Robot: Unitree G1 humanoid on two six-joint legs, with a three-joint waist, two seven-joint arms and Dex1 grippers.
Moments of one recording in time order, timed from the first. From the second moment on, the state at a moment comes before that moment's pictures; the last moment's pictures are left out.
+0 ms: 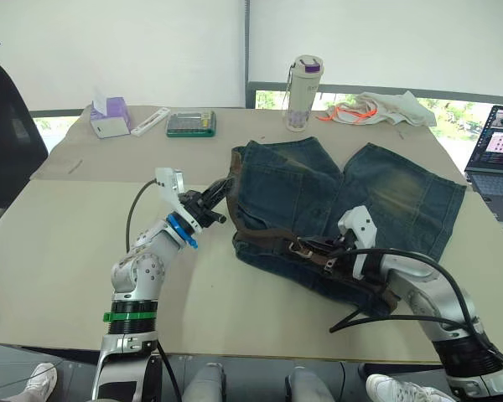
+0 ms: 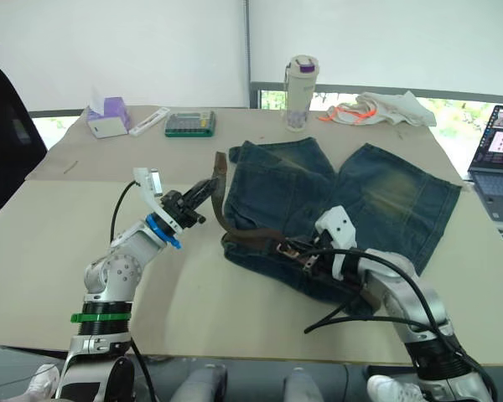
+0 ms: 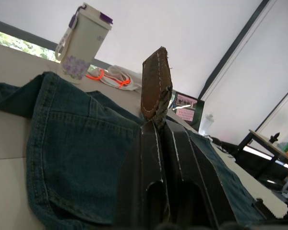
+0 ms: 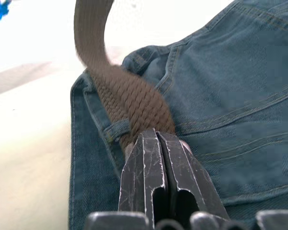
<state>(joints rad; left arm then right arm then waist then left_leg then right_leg) -0.52 0.21 0.18 0.06 -0.69 0.50 -0.59 -0.33 -0.62 0.06 -0.18 0.49 0.52 0.71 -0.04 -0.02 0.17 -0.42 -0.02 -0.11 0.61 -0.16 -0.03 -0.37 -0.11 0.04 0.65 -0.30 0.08</state>
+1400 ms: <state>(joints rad) -0.58 0.27 0.15 0.35 -0.51 0.30 -0.85 -0.47 -0.68 0.11 -0.03 0.32 0.55 0.96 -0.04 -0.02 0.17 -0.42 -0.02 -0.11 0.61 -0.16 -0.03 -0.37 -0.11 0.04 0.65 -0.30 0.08</state>
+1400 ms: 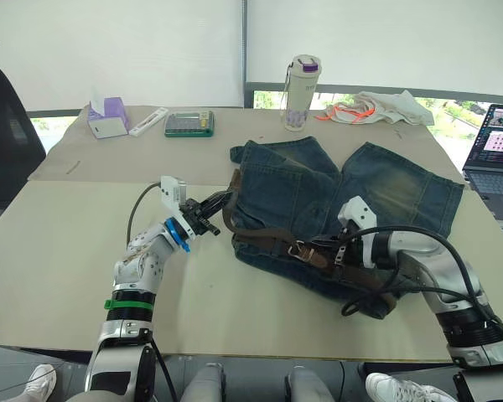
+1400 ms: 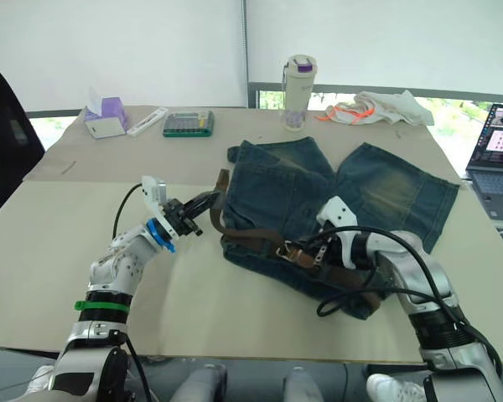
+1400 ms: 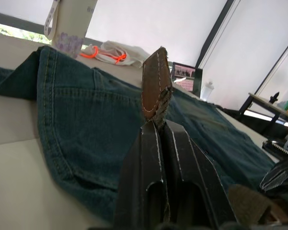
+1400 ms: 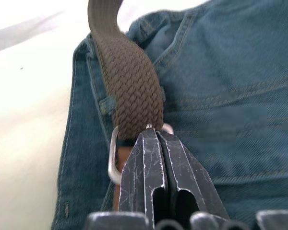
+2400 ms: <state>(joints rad) -0.57 0.27 0.15 0.37 -0.51 0.29 -0.86 -0.50 -0.63 0.22 0.05 0.13 0.35 1.01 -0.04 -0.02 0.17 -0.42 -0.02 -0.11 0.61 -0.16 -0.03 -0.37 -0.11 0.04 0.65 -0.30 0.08</state>
